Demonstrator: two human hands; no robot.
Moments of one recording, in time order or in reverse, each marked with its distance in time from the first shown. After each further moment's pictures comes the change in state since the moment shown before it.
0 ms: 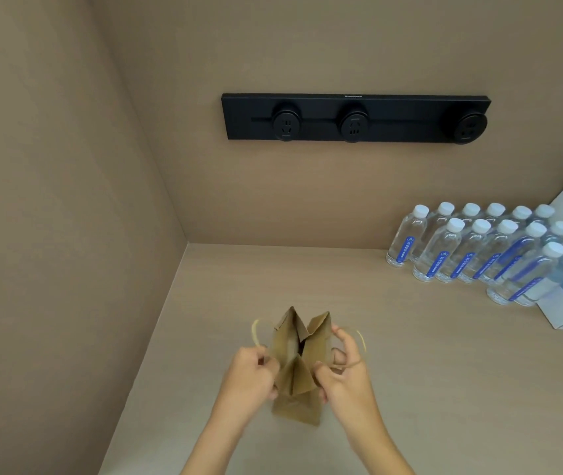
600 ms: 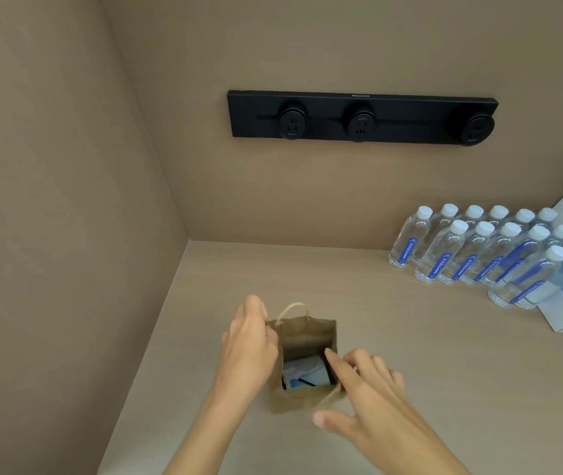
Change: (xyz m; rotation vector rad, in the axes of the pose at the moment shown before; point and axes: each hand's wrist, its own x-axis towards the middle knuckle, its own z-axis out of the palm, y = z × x) left_hand 0.007 0.037 -0.010 0.477 0.304 0.296; right_hand -0.034 -0.053 -0.034 -1.326 -0.406 -0.219
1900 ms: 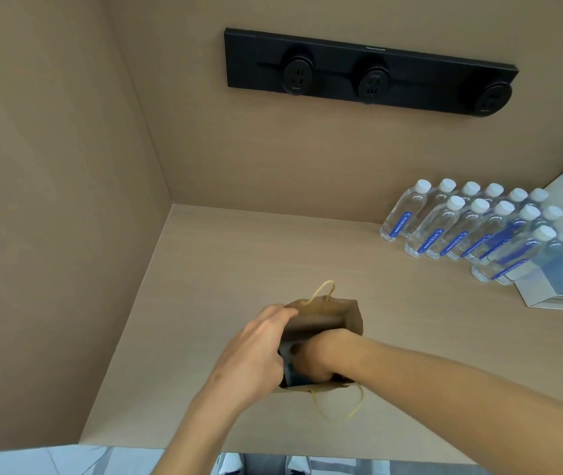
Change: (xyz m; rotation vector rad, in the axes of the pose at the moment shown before) left_hand -0.026 -0.020 0.010 -0.028 -0.391 0.171; right_hand 0.113 -0.019 0.039 -0.758 -0.907 -0.228
